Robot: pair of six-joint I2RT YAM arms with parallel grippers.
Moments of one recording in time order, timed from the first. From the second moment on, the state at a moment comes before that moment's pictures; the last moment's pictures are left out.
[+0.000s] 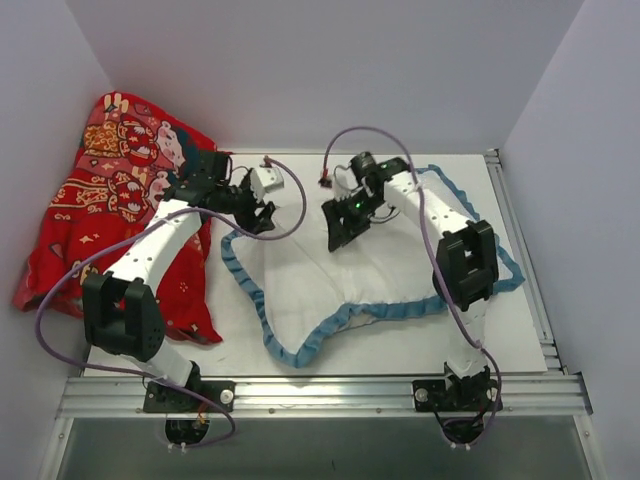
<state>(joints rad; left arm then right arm) -0.30 1.58 1.36 -0.66 0.66 0.78 0.42 2.03 1.86 -1.05 -0.62 -0.20</state>
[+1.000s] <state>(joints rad) -0.24 1.99 1.70 -0.82 0.54 0.03 0.53 1.90 1.37 -0.91 -0.57 -0.14</state>
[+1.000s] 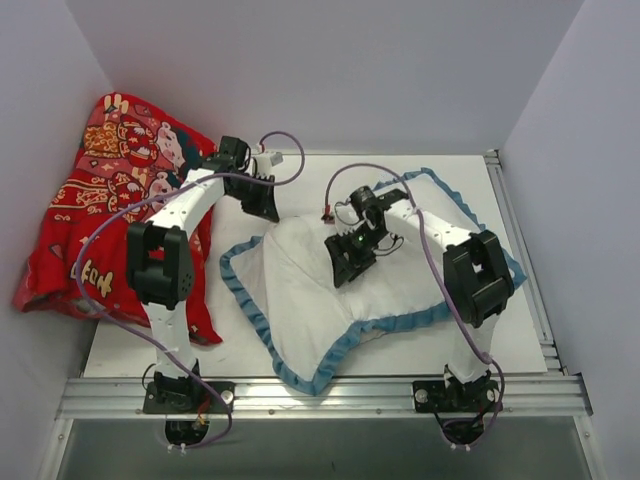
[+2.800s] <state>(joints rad) -0.46 1.87 1.61 -0.58 0.45 0.19 0.08 1.77 1.49 -1.19 -0.48 -0.26</state>
